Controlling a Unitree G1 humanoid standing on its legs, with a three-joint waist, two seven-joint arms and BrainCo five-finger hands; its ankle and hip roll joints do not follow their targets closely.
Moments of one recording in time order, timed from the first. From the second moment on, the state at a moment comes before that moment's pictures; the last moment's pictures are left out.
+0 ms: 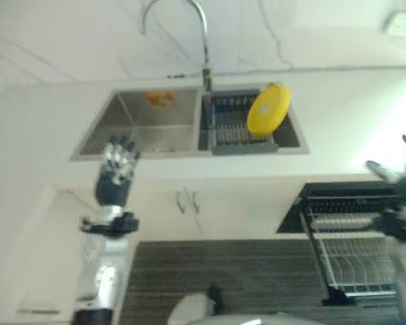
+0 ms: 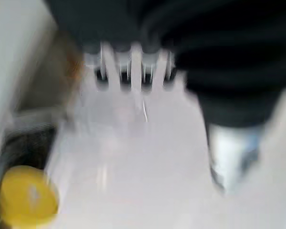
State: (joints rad) left arm 0.09 0.38 0.15 -0.25 -0.73 -0.17 -0.09; right arm 0.20 -0.45 -0.23 -0.40 0.11 -0.31 -0.17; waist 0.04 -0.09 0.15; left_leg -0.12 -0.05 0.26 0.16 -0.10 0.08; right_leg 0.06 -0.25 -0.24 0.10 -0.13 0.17
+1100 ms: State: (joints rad) left arm 0.10 0.40 0.07 -0.27 -0.61 -0.19 -0.04; right arm 0.11 -0.47 -0.20 -0.34 0.41 -0.24 -0.06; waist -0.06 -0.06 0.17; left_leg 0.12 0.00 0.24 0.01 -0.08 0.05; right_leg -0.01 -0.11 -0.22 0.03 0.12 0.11
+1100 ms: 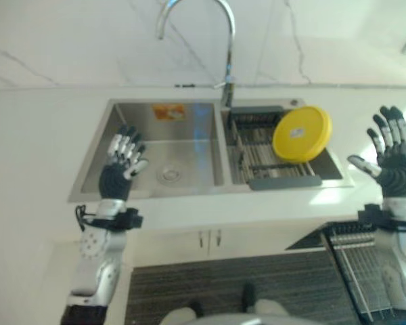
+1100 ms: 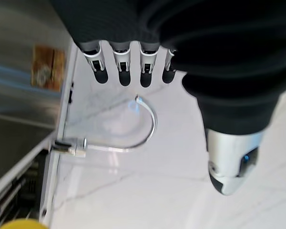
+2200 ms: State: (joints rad) left arm 0.08 0.39 0.04 -0.28 -0.53 -0.22 0.00; right arm 0.03 -0.45 -0.11 -0.30 0.53 -0.05 0.03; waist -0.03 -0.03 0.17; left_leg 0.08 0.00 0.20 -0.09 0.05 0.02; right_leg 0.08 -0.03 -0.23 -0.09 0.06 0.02
